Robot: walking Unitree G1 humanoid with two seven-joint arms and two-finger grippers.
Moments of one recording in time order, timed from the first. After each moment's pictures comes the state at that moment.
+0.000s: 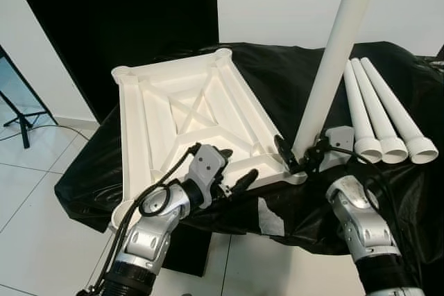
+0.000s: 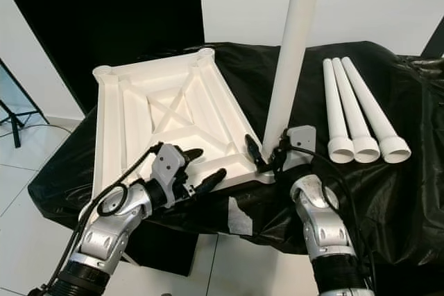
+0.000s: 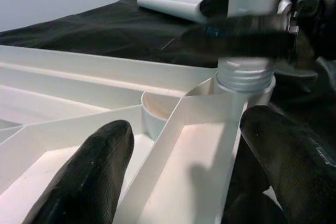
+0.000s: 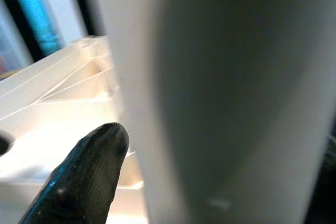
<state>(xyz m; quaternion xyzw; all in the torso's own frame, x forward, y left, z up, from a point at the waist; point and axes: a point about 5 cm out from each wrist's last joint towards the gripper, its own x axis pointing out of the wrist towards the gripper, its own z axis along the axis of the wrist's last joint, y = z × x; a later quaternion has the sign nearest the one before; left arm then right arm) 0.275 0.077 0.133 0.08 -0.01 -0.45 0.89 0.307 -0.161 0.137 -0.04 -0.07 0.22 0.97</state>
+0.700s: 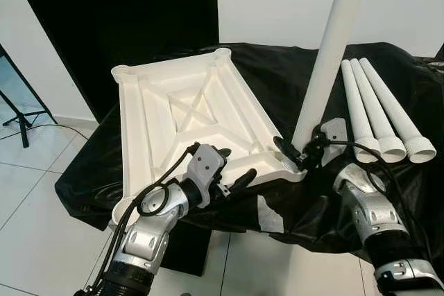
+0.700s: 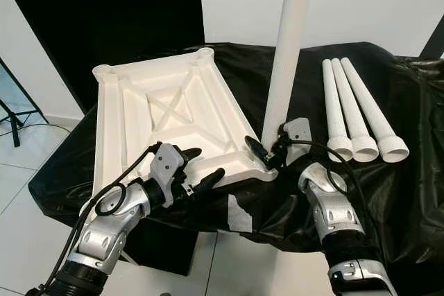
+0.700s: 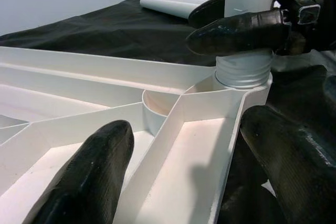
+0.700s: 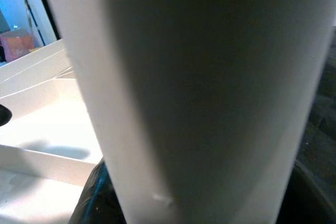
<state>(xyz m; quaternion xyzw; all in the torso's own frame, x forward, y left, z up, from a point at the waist) 0.275 0.081 0.133 0.08 -0.01 -0.45 0.89 0.317 -0.173 0.133 -0.07 -0.05 0.27 0.96</state>
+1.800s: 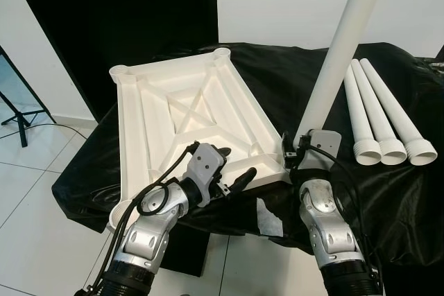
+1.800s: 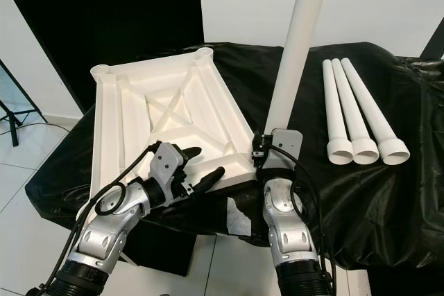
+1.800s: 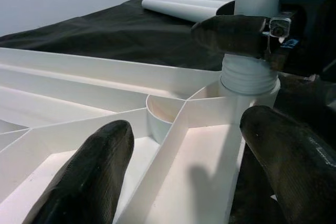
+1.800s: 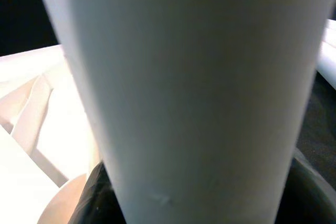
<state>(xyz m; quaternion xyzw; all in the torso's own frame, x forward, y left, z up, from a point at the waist) 0.276 0.080 0.135 0.08 -0.01 -0.44 0.89 0.295 -0.128 0.132 0.01 -0.06 -0.04 1.00</state>
